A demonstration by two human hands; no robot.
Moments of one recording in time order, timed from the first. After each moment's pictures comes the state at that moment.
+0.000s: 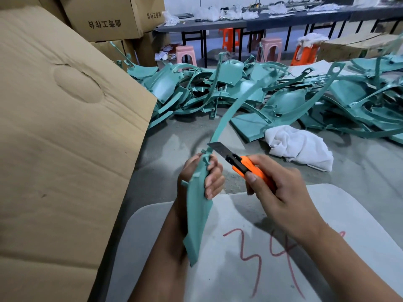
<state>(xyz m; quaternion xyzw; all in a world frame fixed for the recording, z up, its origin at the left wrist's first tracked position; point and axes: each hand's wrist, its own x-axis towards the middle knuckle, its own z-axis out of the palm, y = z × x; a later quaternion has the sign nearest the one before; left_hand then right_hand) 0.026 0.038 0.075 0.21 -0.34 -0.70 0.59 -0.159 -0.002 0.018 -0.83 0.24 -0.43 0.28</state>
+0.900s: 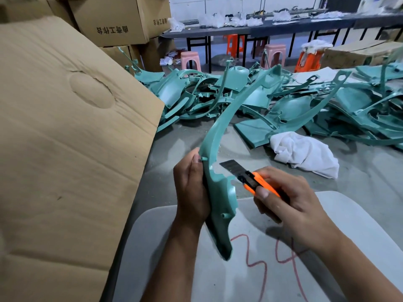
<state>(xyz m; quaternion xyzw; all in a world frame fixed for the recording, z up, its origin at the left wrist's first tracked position) 0.025 0.043 0.017 0.46 -0.44 -0.20 0.75 -0.170 0.002 0.022 -0.81 0.20 -0.38 0.40</state>
